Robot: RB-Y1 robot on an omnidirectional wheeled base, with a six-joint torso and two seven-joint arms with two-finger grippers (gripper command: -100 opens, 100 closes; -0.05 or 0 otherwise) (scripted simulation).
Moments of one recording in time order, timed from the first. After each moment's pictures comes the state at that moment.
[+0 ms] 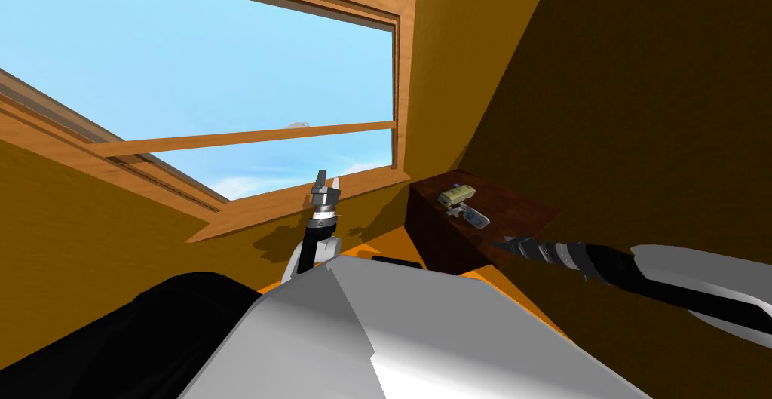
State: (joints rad) left arm 0.53 0.02 0.06 -2.39 -0.09 -0.38 0.14; right arm 0.42 -1.72 0.36 -1.56 0.39 -0.59 -0.25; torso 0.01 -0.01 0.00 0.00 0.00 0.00
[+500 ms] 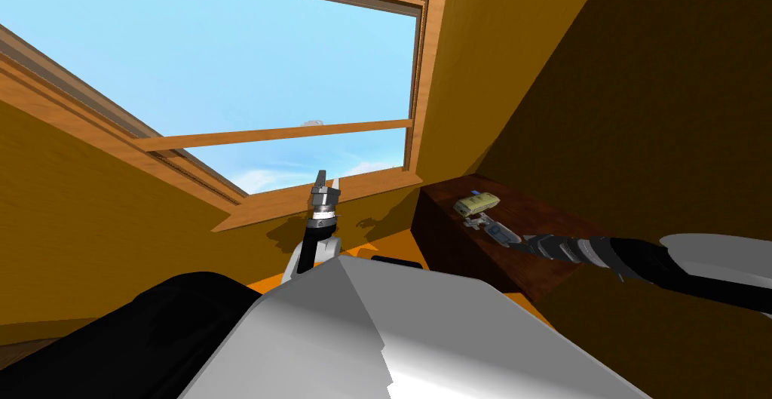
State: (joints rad) left arm 0.53 0.02 0.06 -2.39 -0.09 -0.38 0.14; right arm 0.41 -1.84 0.38 -1.49 0.43 -0.62 -0.25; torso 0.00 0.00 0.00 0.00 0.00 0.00
